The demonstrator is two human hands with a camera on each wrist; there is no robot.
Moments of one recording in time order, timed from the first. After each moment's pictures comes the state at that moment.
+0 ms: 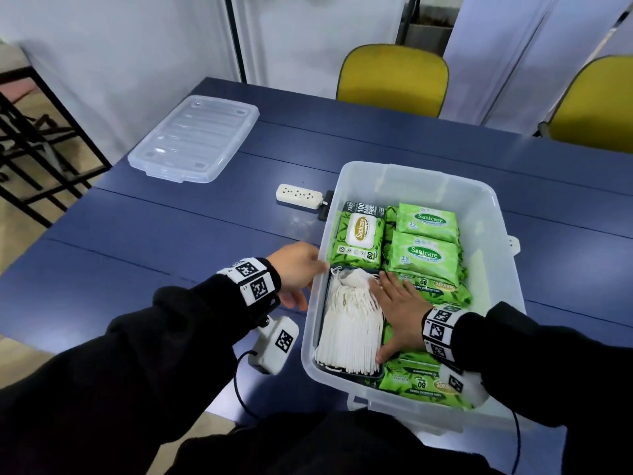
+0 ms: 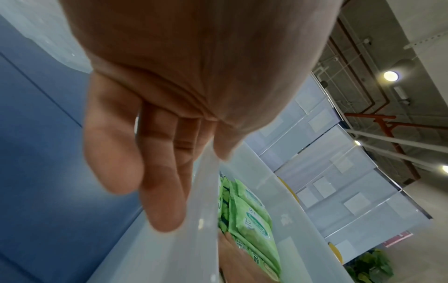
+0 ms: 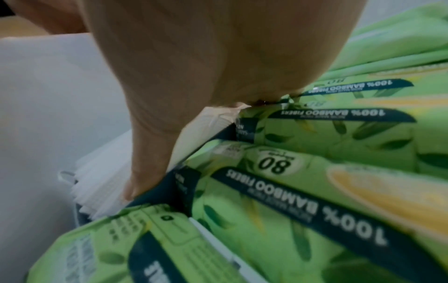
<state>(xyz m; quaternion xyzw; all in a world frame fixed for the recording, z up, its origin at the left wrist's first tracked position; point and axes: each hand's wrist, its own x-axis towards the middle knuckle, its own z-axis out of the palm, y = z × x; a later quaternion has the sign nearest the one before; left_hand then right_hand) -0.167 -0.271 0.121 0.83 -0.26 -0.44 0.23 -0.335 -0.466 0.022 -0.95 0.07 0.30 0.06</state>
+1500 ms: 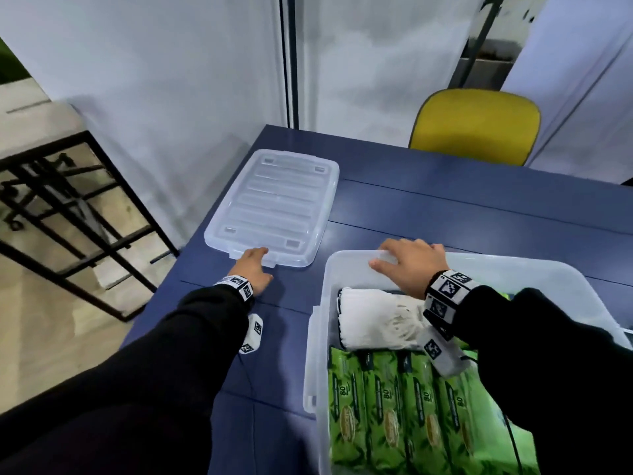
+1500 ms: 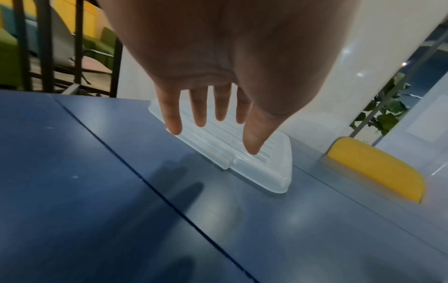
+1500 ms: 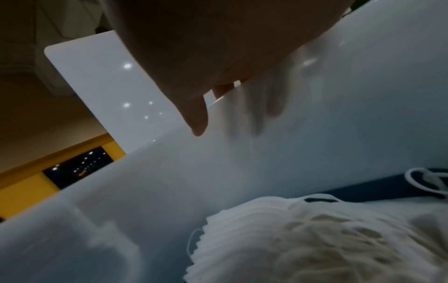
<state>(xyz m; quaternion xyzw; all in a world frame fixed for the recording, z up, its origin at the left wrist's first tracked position) 0.368 -0.092 -0.055 0.93 -0.22 -0.23 0.19 0.135 -0.352 0.072 -0.97 0.23 0.08 0.08</state>
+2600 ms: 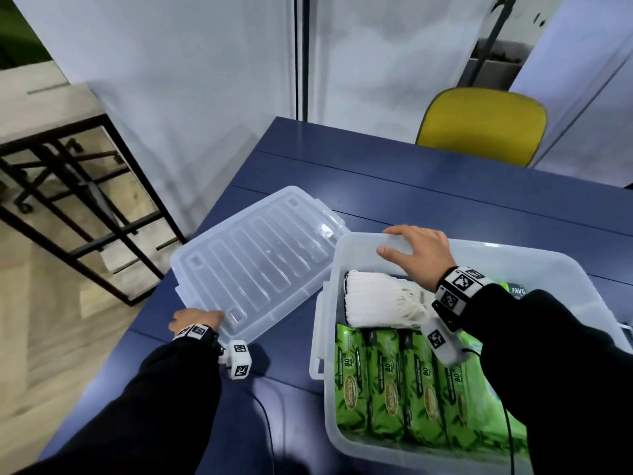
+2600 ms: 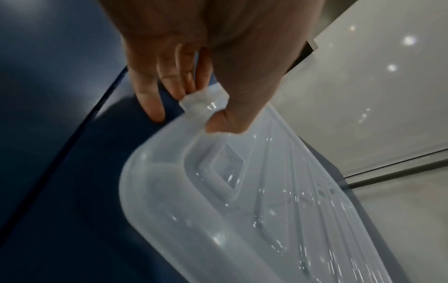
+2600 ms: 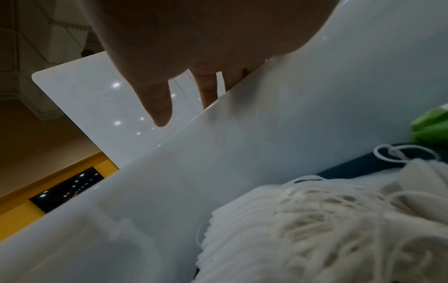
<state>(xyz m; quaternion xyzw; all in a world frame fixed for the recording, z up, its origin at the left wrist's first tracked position) 0.289 0.042 -0.075 0.89 0.30 -0.21 0.26 0.111 -0.338 0.077 -0.95 0.22 -0.04 0.22</state>
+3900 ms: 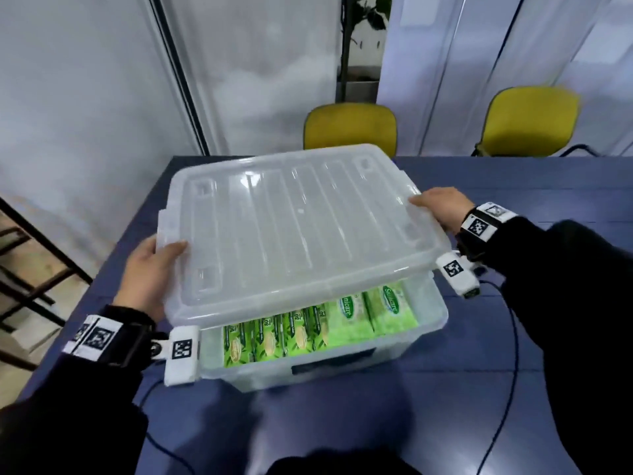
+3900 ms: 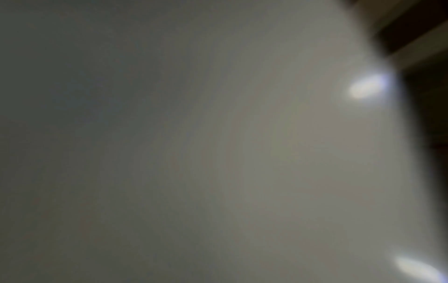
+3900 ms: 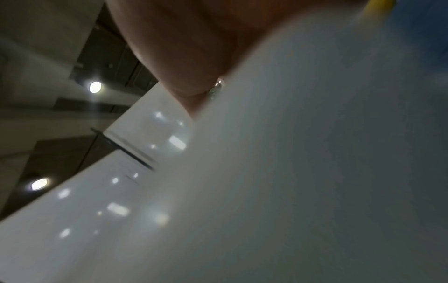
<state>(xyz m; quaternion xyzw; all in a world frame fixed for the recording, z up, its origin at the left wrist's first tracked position) 0.114 -0.088 0.148 0.70 -0.13 -0.17 0.68 -0.152 -0.491 0.190 -0.74 0.49 -0.14 0.44</state>
